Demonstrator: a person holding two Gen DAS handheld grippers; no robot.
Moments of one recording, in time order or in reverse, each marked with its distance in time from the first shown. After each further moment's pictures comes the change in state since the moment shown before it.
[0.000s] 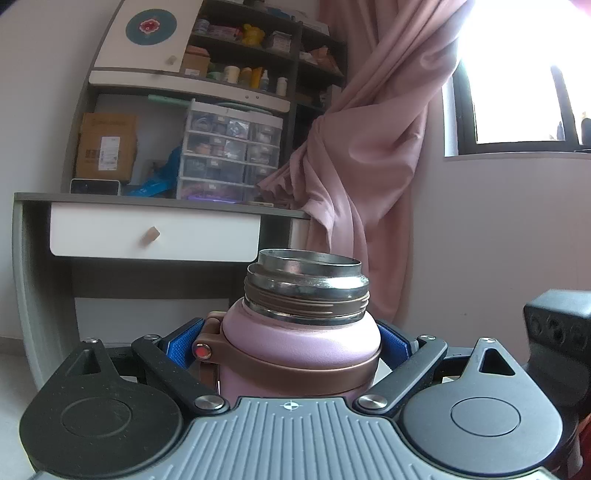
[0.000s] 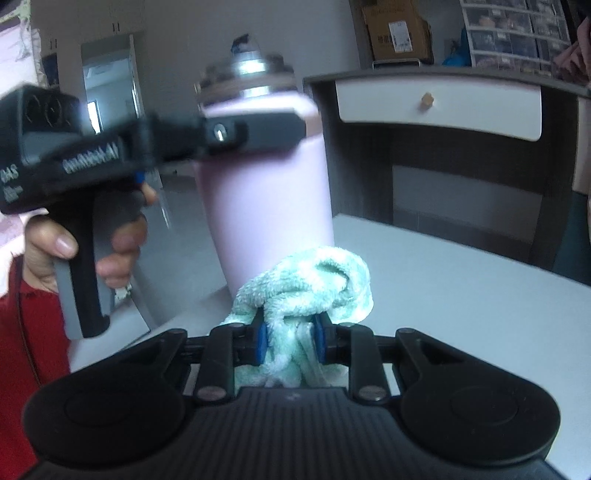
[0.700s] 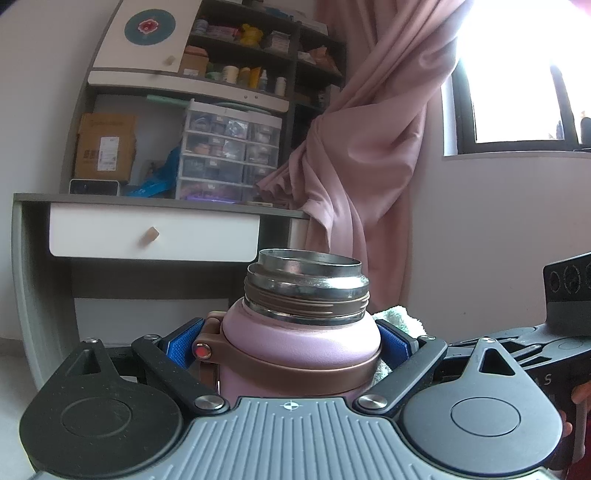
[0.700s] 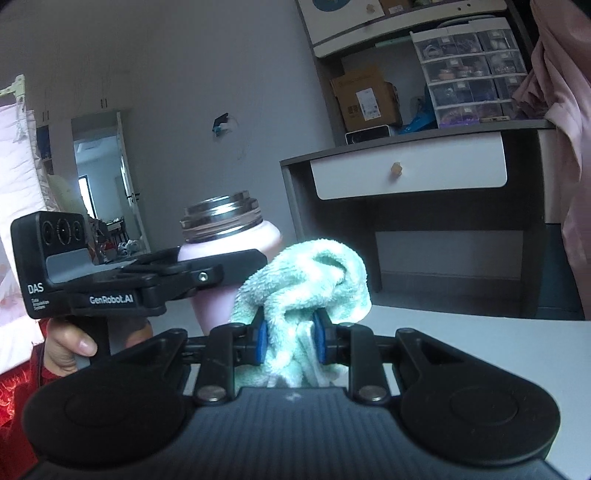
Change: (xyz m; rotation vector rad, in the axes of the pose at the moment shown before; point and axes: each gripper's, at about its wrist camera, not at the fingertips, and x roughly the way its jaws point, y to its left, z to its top) left arm -0.001 0.000 0.000 0.003 -0.001 -0.001; right arm -0.037 -0.021 0.018 0.098 -0.244 -0.030
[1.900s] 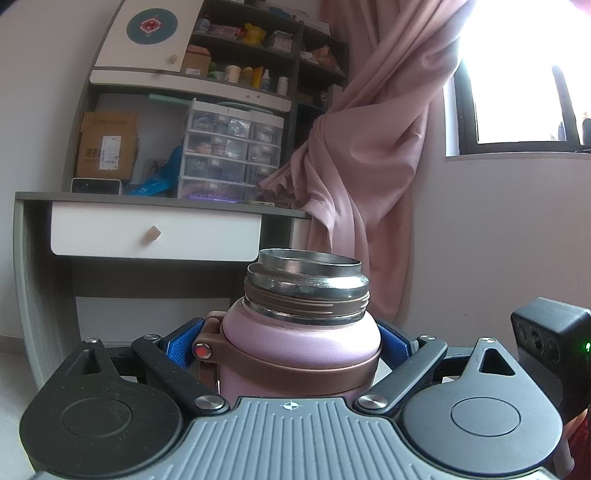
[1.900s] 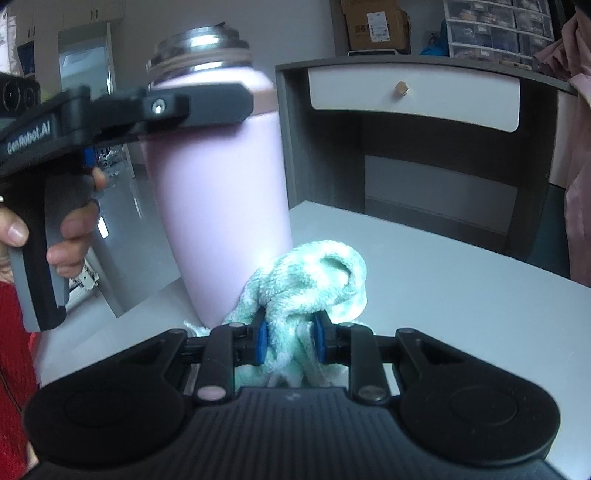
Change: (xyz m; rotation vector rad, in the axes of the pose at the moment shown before) left arm 0.004 -0.001 0.004 -0.010 0.005 0.004; right arm 0.041 0.000 -0.030 -0.106 0.277 -0.073
